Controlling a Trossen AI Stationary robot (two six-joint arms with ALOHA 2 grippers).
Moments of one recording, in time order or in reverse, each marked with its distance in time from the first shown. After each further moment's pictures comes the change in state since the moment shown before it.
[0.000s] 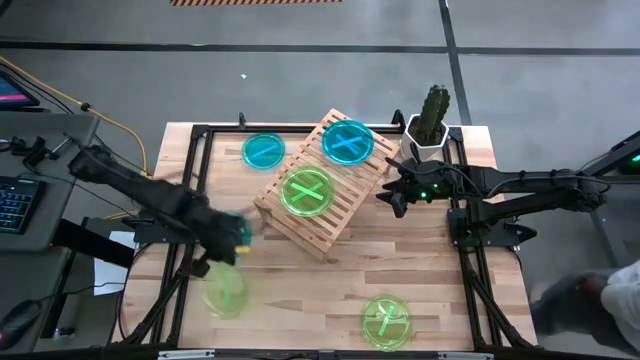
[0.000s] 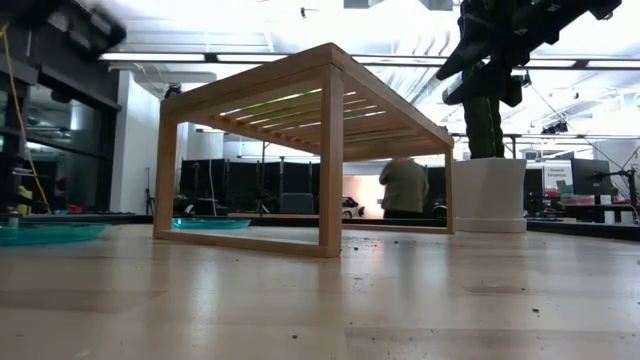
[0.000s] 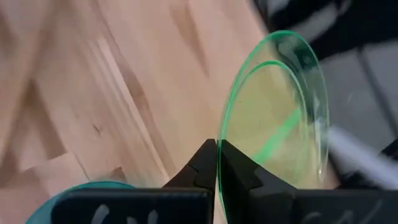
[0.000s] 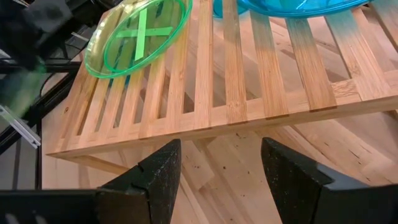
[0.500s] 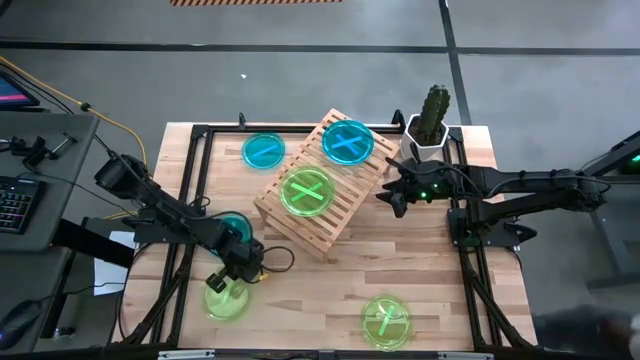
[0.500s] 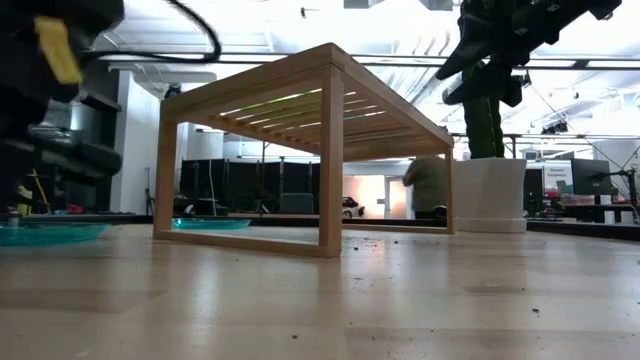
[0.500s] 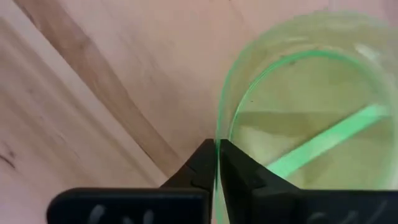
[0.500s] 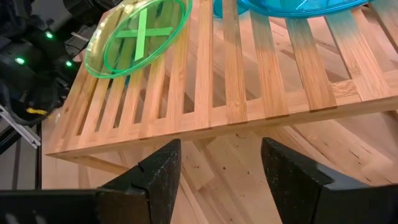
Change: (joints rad) left arm -0.071 0.433 -0.233 0.397 -0.016 0.226; right arm 0.000 0.000 0.000 0.000 0.000 0.003
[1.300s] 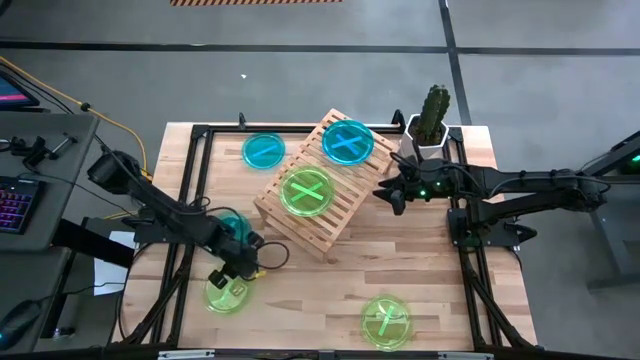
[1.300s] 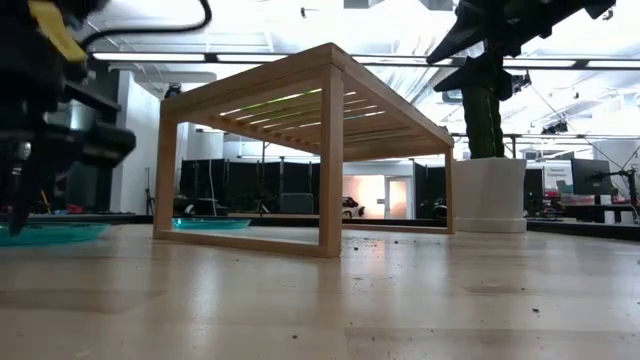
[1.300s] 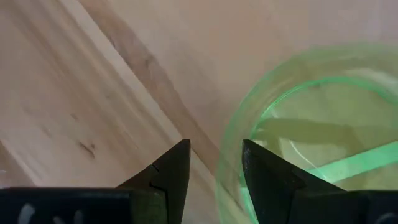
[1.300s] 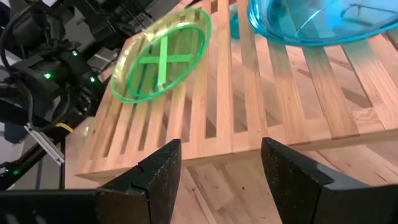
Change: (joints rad) left arm -0.018 -0.105 -0.057 0.060 -0.158 0.017; right arm 0.000 0.000 0.001 0.094 -0.005 0.019
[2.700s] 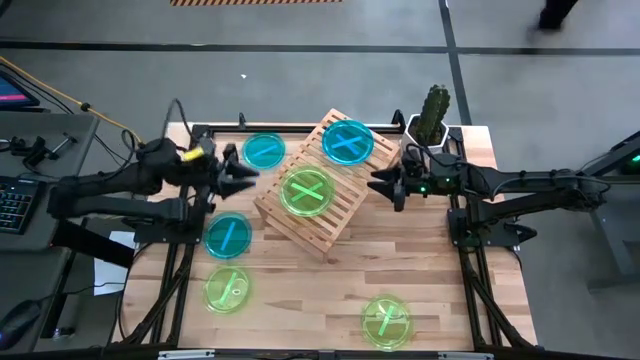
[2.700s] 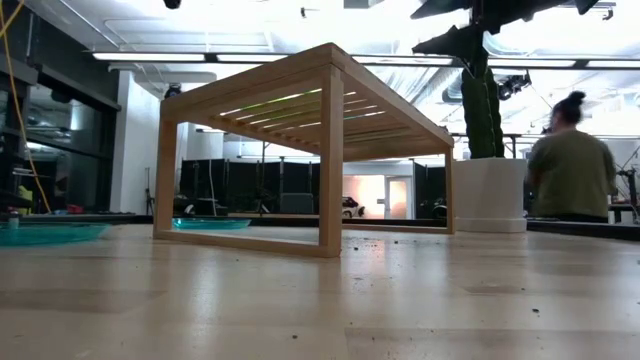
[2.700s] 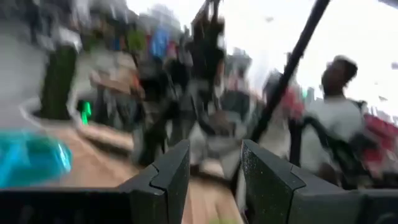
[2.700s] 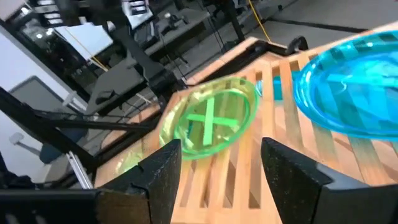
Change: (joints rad) left arm 0.646 -0.690 0.162 0.456 0.145 -0.542; right arm 0.000 0.000 0.000 0.254 -0.004 -0.107
